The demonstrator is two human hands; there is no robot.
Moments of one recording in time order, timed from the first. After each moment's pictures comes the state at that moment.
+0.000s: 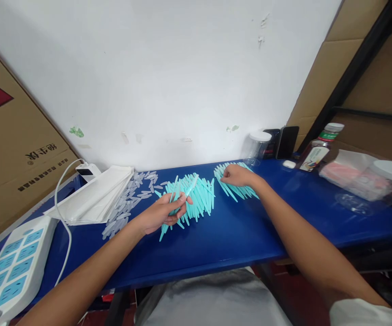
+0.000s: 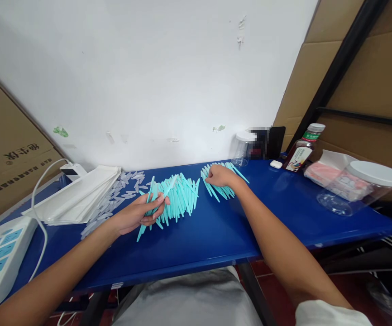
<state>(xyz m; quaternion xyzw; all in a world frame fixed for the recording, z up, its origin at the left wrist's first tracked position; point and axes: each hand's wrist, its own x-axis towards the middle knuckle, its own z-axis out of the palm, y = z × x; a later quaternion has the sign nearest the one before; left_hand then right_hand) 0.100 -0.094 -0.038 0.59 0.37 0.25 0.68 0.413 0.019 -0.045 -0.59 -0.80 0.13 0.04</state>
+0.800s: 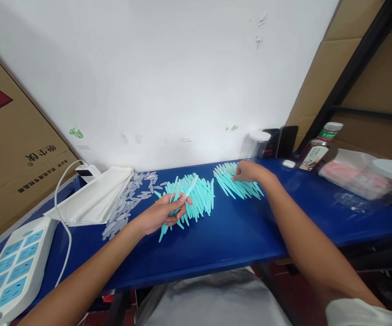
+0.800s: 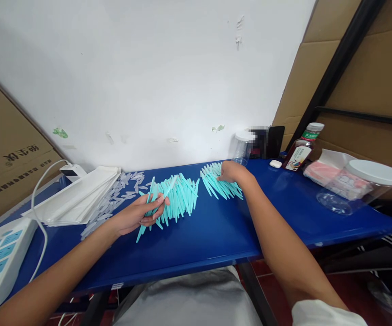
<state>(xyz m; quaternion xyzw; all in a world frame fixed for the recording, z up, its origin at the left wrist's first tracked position) 0.100 -0.093 -0.039 0.59 0.37 0.24 0.68 0.439 0.012 -0.020 -0.67 -0.73 0.10 -0.03</state>
